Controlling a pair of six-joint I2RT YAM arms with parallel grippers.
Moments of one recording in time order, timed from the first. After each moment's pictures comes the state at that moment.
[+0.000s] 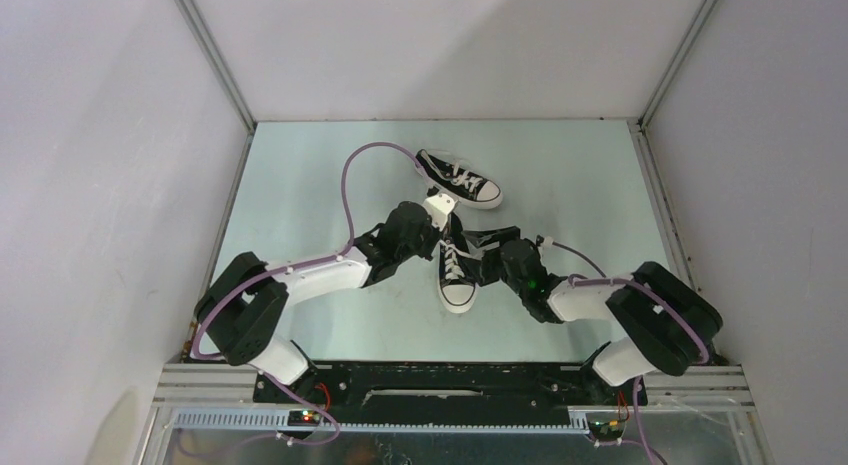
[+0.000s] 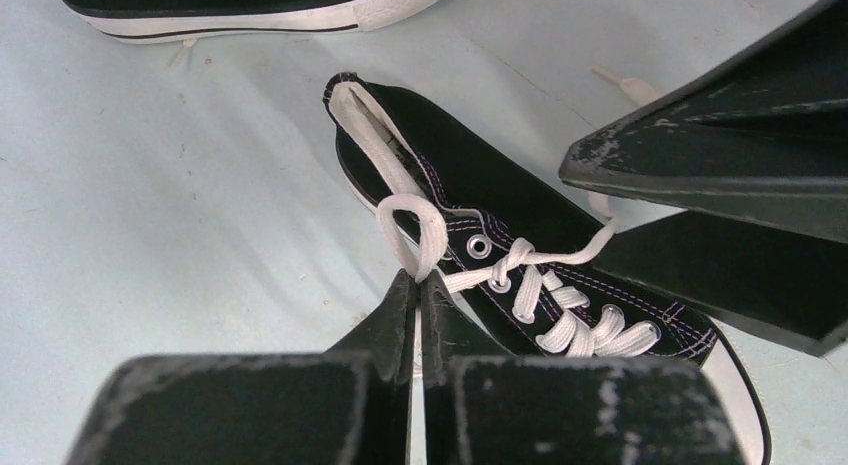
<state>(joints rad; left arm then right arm) -0.79 1.53 0.83 0.15 -0.12 0.02 0.73 1.47 0.40 0.60 0.22 1.88</state>
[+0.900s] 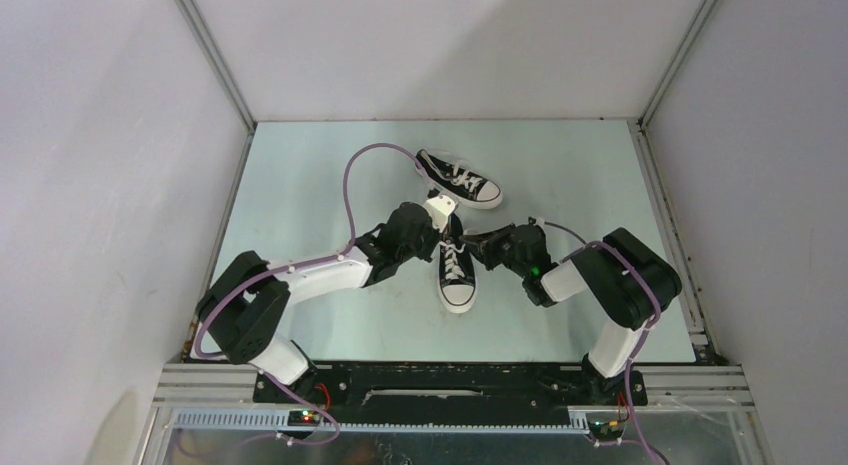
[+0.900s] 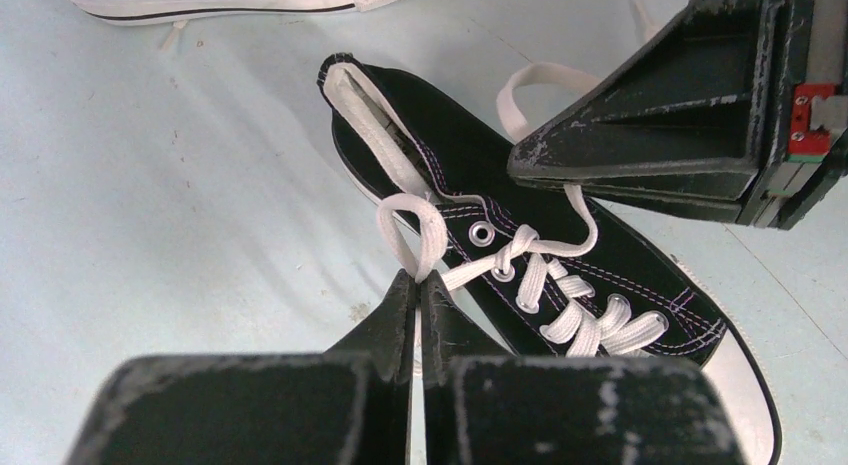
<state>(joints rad) -0.79 1.54 0.84 0.13 -0.12 0.02 0.55 1.77 0.45 0.92 -0.09 1.71</state>
